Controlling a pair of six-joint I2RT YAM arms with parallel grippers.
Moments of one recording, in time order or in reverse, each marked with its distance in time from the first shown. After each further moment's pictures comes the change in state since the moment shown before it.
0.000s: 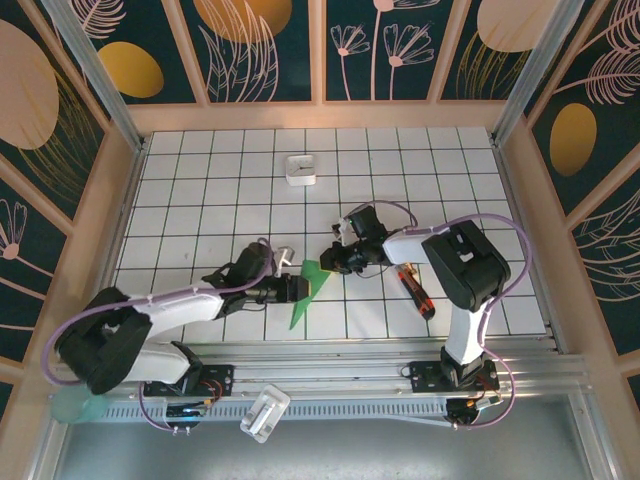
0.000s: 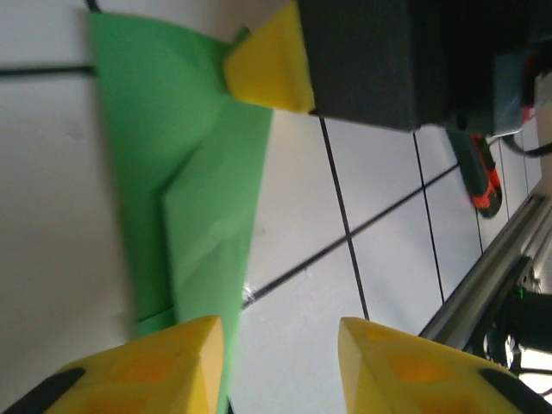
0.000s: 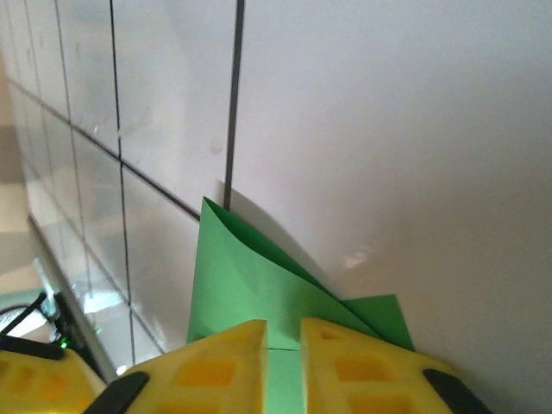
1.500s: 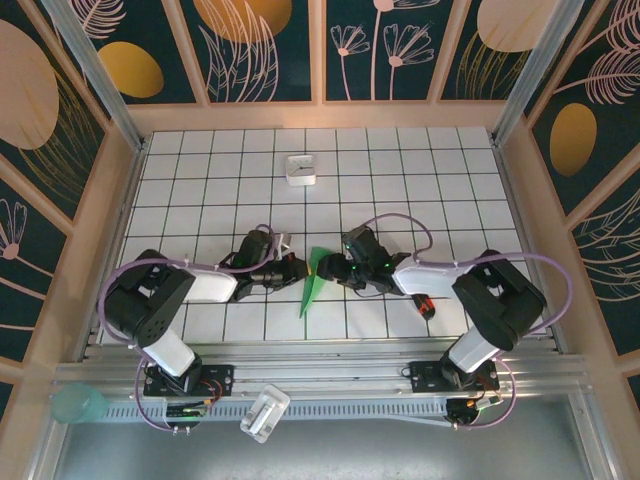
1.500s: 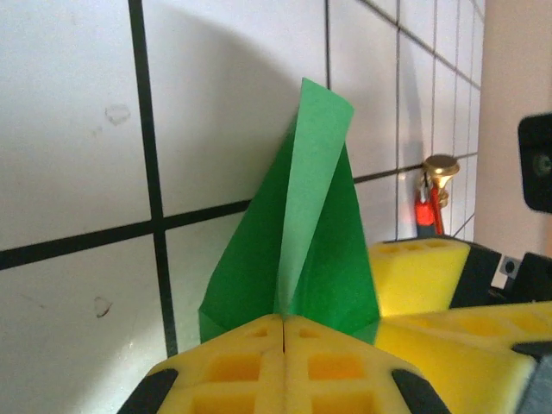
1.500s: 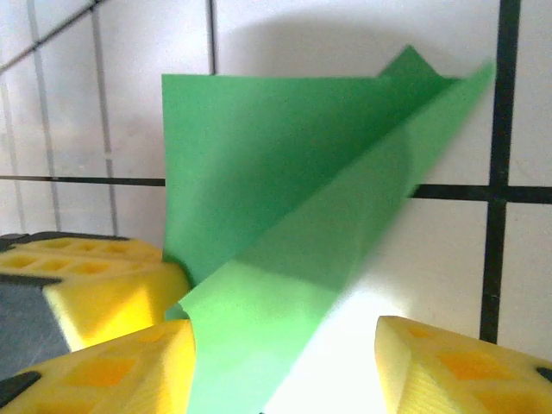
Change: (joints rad) left arm 0.101 0.309 0.064 0.333 0.109 -0.195; right arm 0.186 -0.294 -0.208 0.058 0.392 0.322
